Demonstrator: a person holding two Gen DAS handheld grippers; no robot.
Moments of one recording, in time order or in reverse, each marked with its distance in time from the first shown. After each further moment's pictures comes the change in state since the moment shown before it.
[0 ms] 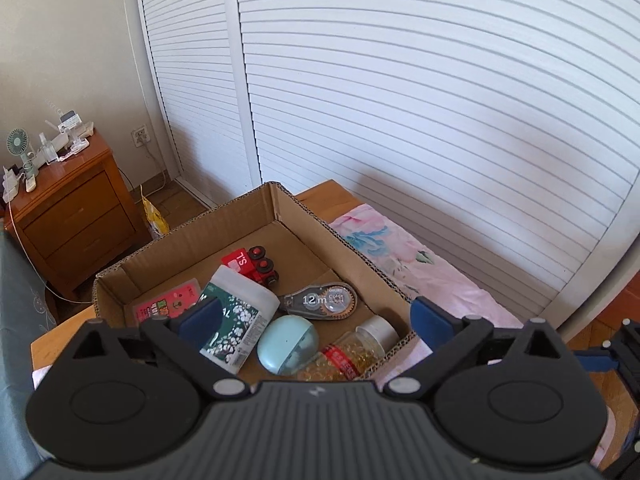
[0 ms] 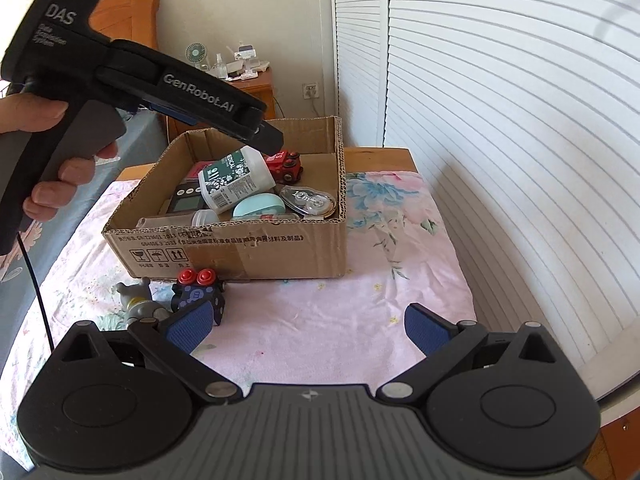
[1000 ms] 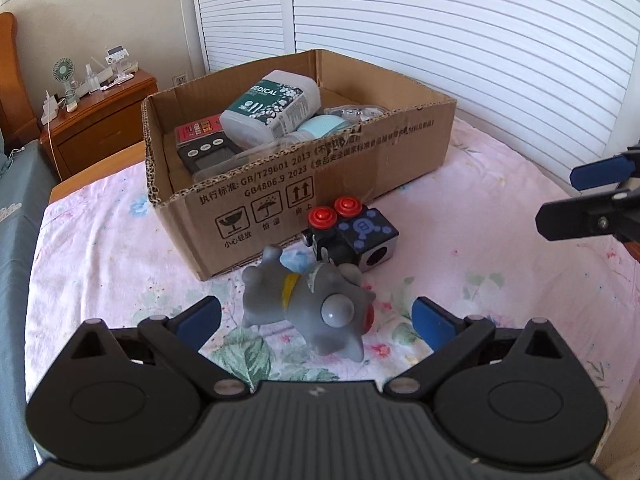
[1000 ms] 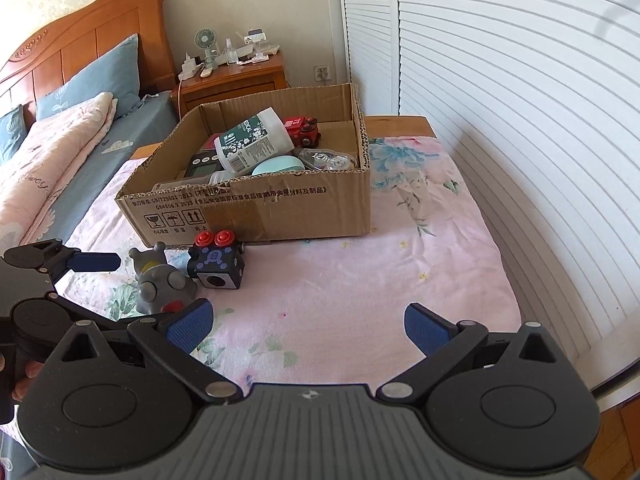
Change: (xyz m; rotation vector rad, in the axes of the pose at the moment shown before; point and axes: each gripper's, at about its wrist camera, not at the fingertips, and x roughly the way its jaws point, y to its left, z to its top) left arm -0.009 0.007 -0.182 -0.082 0.034 0.083; right arm 0.013 0.005 -0.027 0.027 0.045 0.051
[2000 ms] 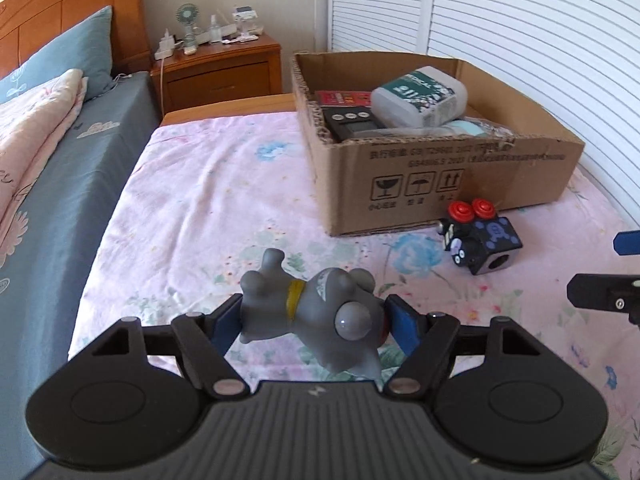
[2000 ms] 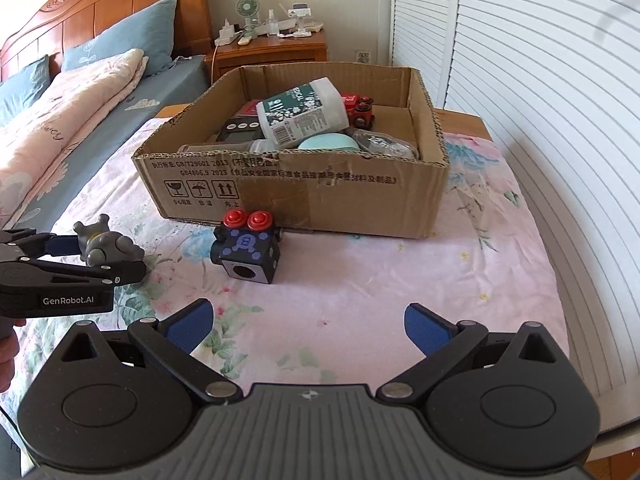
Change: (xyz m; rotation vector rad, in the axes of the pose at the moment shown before) left arm -0.011 0.047 -0.028 -0.318 0.009 0.230; right arm 0.047 0.037 0.007 -0.146 0.055 0.045
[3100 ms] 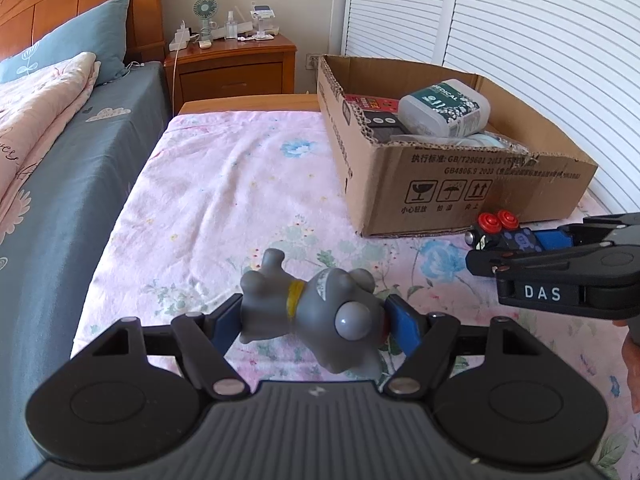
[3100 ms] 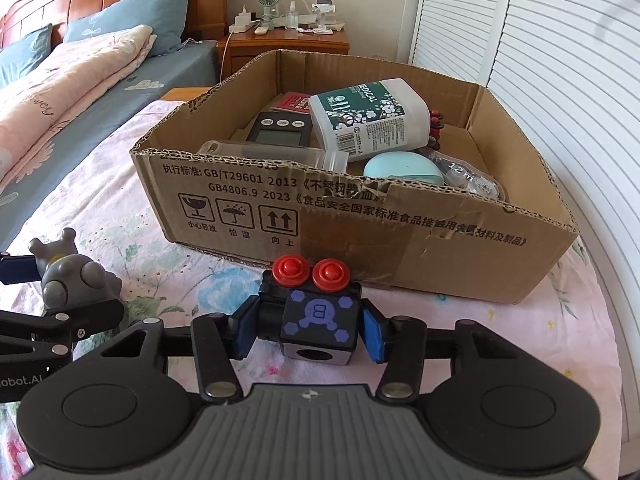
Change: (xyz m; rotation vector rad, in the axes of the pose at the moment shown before) left arm 0.002 0.023 -0.004 -0.054 -0.015 -0.027; right arm 0.071 0.053 0.026 -0.088 -0.002 -0.056
